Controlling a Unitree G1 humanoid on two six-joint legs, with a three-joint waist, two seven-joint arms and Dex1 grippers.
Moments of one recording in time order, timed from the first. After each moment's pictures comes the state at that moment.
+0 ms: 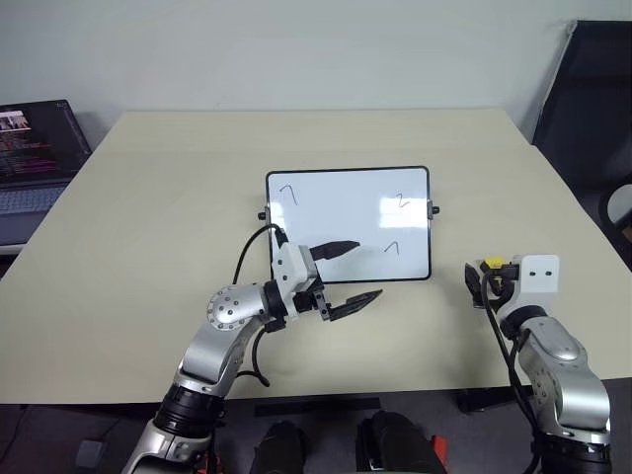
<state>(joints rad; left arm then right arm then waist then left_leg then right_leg) -0.30 0.37 -0.22 -0.15 -0.34 0.06 -0.97 -0.07 -0.26 -0.27 -0.32 0.15 0.61 0.17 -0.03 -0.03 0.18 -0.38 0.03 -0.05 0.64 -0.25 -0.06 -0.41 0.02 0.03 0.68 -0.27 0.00</state>
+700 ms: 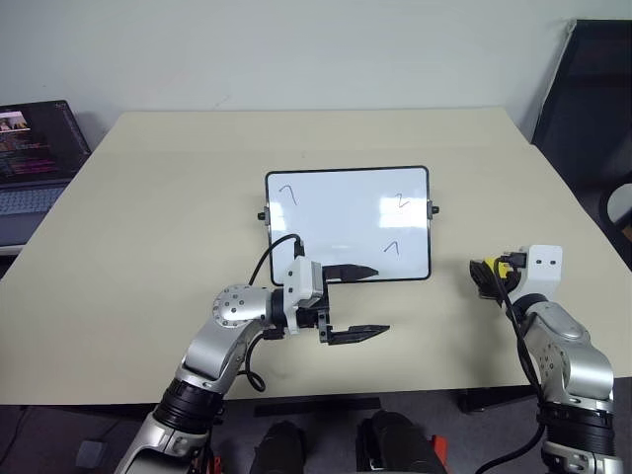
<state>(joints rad) -0.31 0.39 -0.25 -0.14 -0.37 0.08 -1.10 -0.18 -0.31 -0.31 -0.14 0.23 0.63 0.20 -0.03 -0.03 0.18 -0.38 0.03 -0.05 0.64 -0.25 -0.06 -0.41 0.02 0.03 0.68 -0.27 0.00</state>
